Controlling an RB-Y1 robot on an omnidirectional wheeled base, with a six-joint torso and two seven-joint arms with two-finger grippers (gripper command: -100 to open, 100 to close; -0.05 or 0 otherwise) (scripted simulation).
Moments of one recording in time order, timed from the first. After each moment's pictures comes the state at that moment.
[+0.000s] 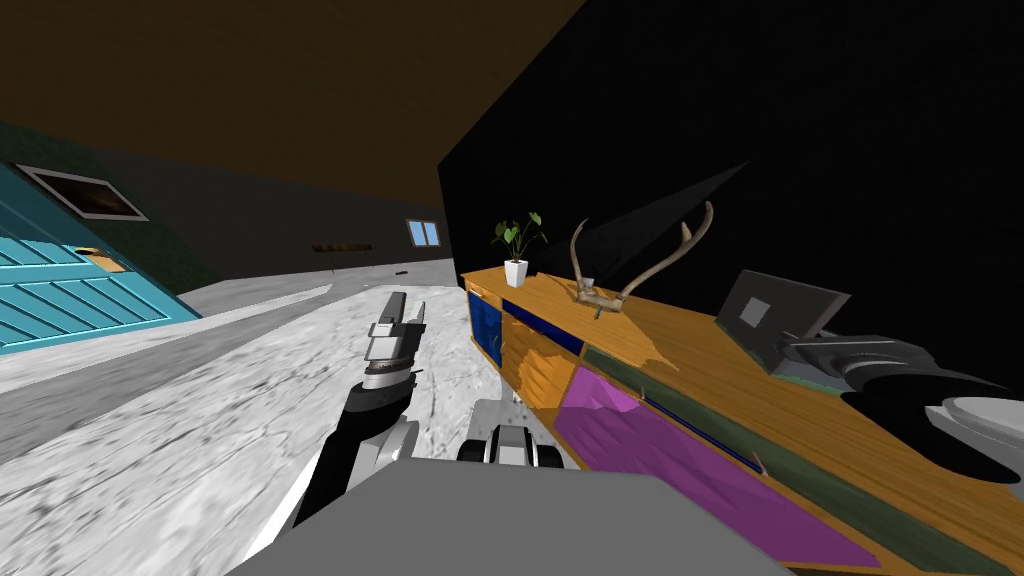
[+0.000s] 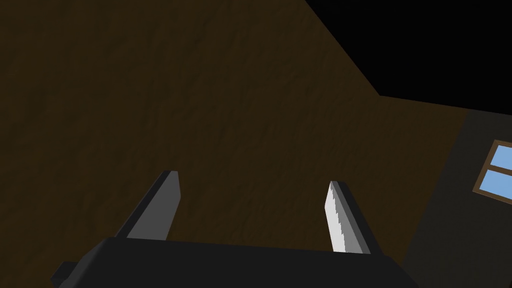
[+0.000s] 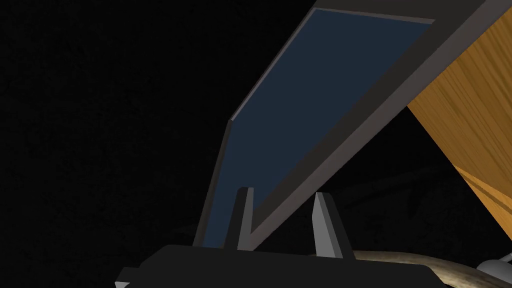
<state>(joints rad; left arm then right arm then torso) 0.55 0.01 -0.03 -2.40 -0.07 -0.52 -0.08 0.87 -1.40 -0.53 -1.58 0.66 0.39 0.05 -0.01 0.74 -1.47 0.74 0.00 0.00</state>
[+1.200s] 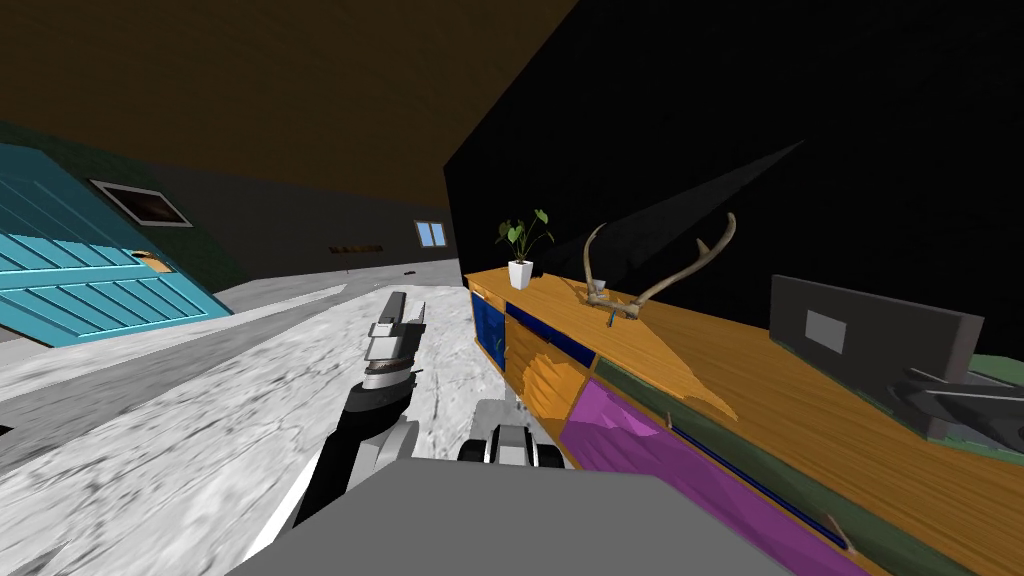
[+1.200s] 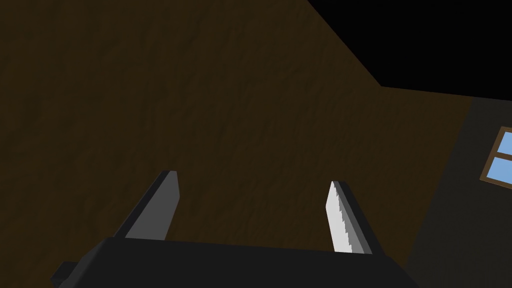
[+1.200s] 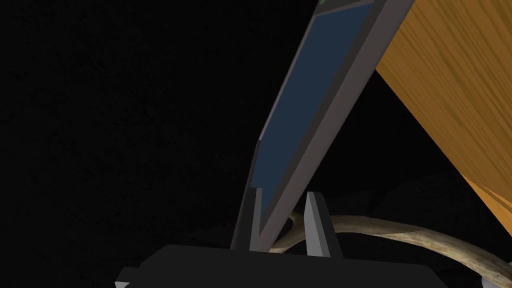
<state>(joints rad) 0.55 0.01 -0.03 -2.40 -0.07 -0.52 -0.08 1.10 -1.12 -0.80 -1.72 0.72 0.27 0.09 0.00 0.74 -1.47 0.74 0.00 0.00</state>
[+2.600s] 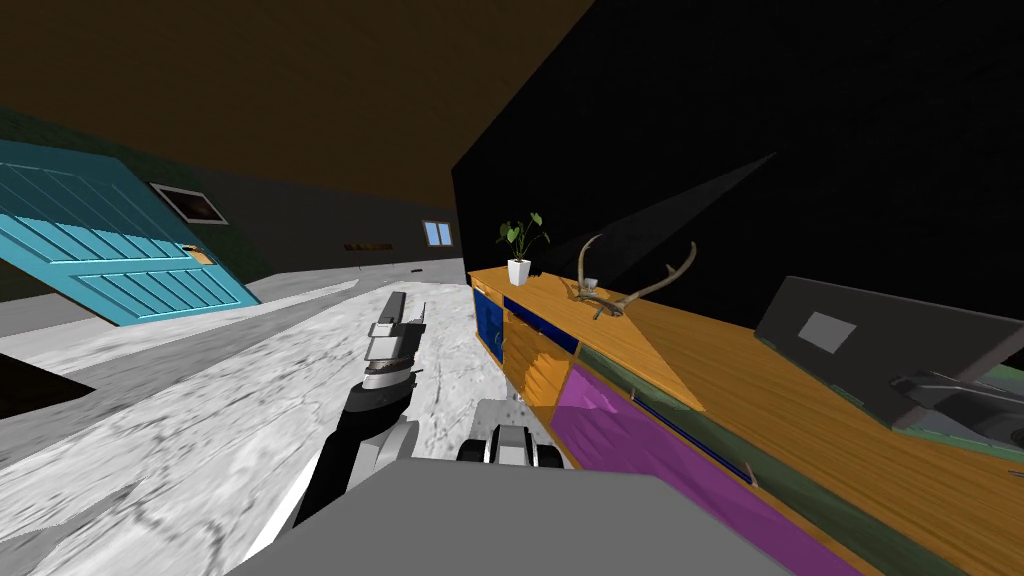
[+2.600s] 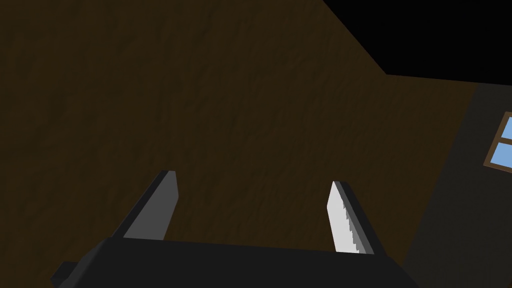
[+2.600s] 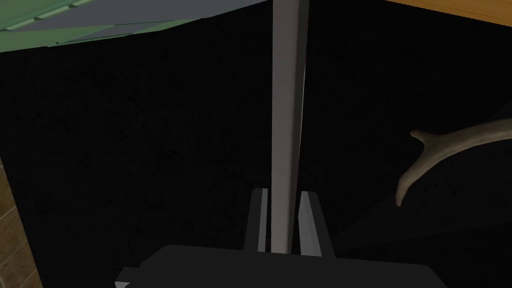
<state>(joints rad) 0.55 0.01 -0.03 -2.40 -0.07 -0.52 -0.08 0.85 -1.02 -0.79 -1.60 0.49 0.15 -0.07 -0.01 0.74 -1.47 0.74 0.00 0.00</state>
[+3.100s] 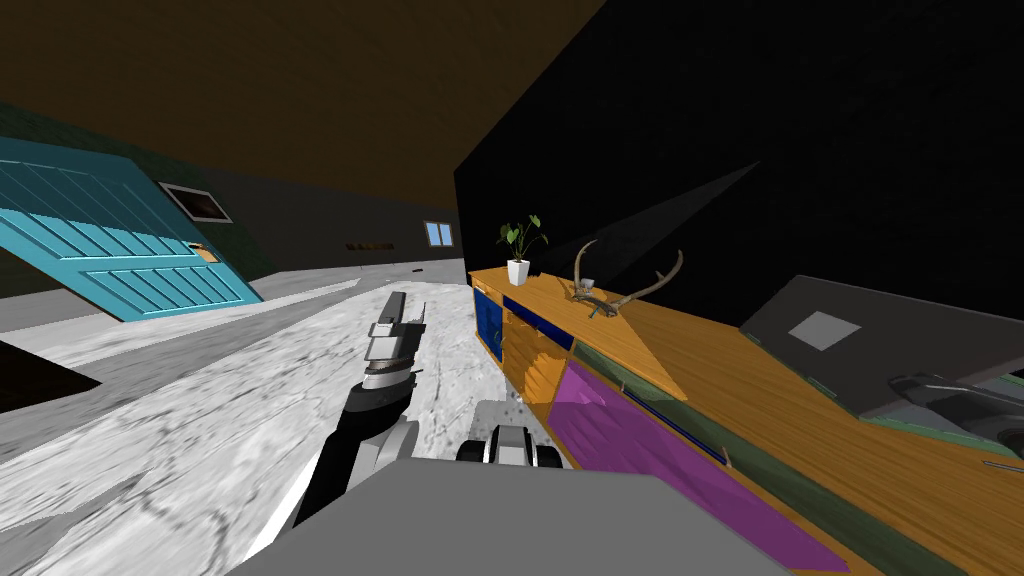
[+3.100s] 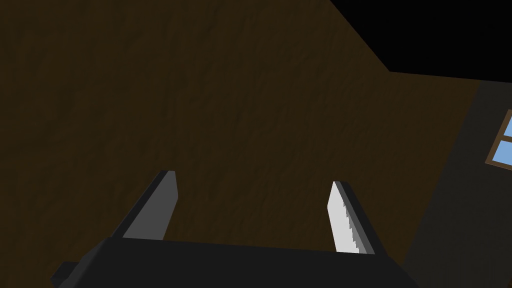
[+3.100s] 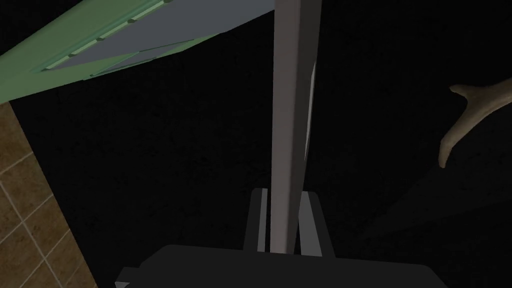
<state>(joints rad) 0.55 0.01 -0.03 -2.40 -0.07 -0.52 -0.08 0.75 -0.97 -0.78 -1.55 0.44 0.12 -0.10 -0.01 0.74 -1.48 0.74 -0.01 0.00</state>
